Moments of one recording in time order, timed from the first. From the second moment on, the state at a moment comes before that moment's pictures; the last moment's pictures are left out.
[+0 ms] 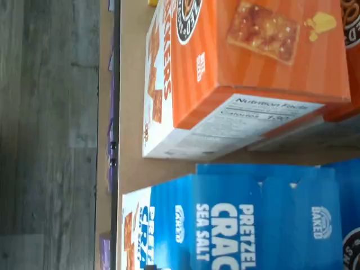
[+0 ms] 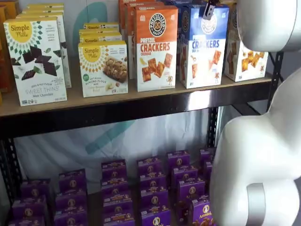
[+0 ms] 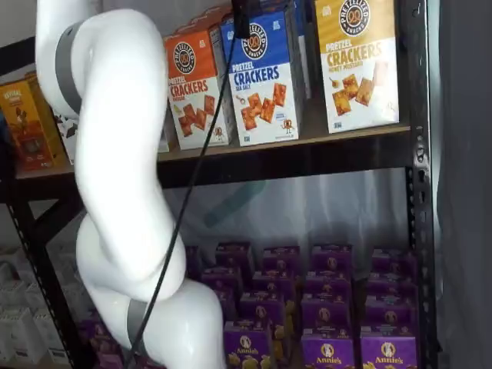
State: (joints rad) arm -0.25 -0.19 -1.73 0.27 1.68 -1.73
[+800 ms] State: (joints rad) arm -0.19 -0.15 -1.77 0.14 1.72 -1.72
